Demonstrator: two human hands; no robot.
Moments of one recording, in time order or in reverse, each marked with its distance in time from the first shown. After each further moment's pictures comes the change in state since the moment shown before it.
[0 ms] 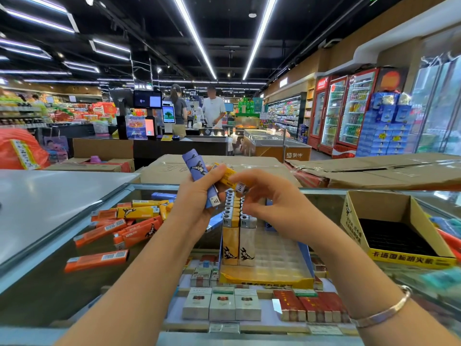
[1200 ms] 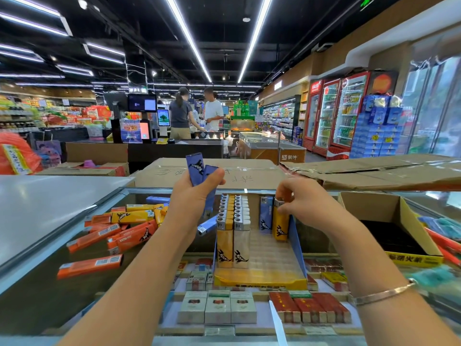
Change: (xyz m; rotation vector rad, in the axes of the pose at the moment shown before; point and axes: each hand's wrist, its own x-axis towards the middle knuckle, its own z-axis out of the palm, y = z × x) left_hand 0.008 -0.007 -0.007 0.467 0.055 0.220; right_hand -0.002 0.045 -0.045 -0.550 0.042 0.405
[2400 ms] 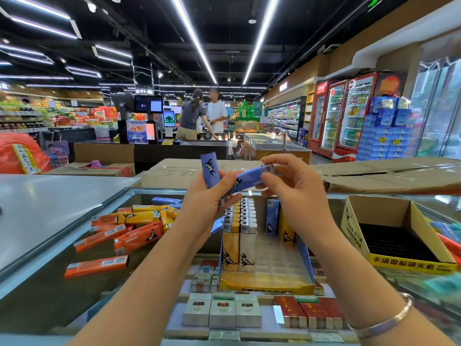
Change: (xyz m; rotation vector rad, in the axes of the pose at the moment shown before) left_hand -0.007 0.010 0.010 -0.304 -0.105 -0.111; right_hand -0.020 -0.061 0.011 0.785 0.395 -0.246
